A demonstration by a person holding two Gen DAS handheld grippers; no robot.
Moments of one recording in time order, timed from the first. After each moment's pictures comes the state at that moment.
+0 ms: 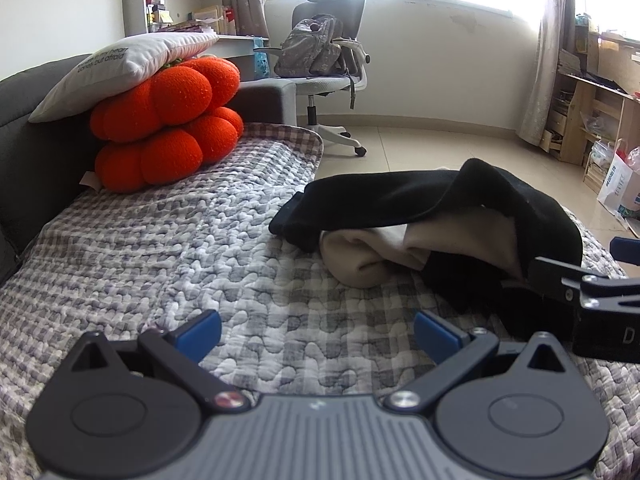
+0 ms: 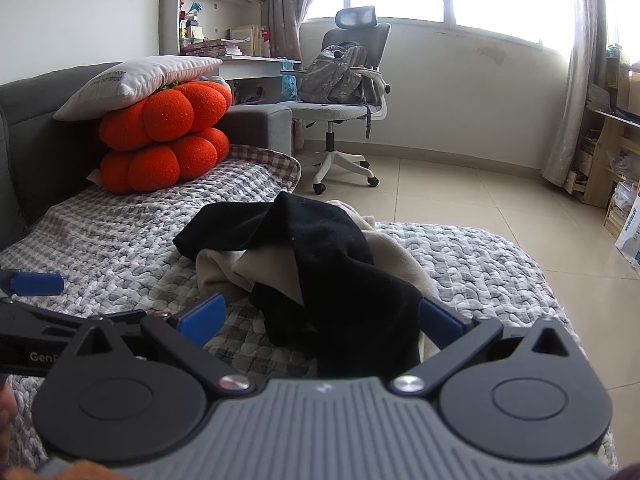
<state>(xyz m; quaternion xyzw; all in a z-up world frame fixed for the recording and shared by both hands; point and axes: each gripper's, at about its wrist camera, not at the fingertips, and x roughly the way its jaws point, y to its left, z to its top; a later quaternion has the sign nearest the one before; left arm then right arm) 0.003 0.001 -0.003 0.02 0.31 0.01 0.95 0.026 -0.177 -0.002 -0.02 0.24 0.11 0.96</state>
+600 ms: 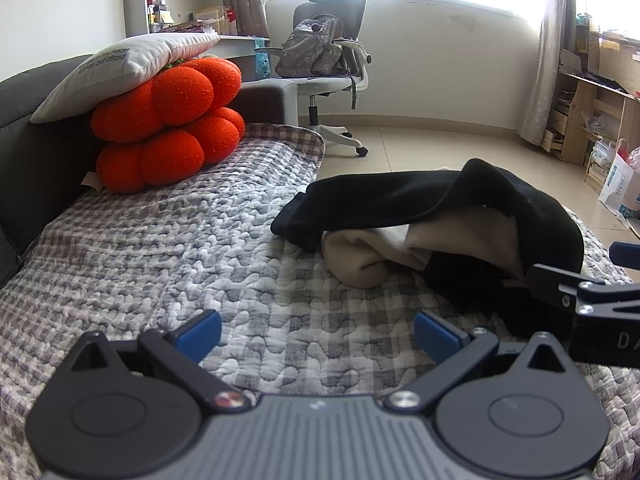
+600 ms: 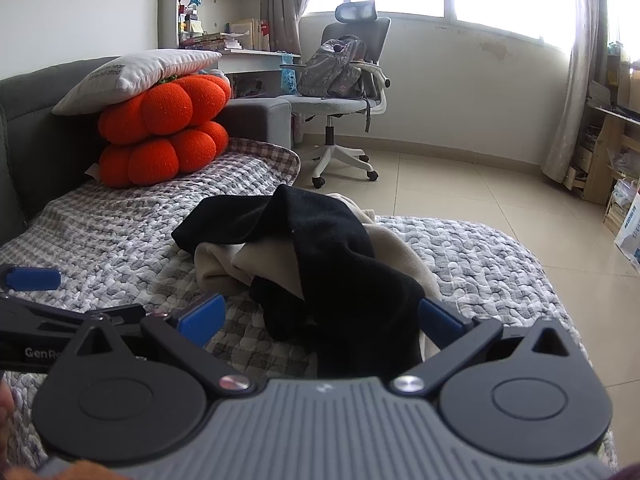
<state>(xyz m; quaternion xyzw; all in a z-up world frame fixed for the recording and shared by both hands) 0.002 0.001 -0.002 0.03 0.31 0.02 0.95 0.029 -0.176 -0.004 -0.02 0.25 0.11 0.96</state>
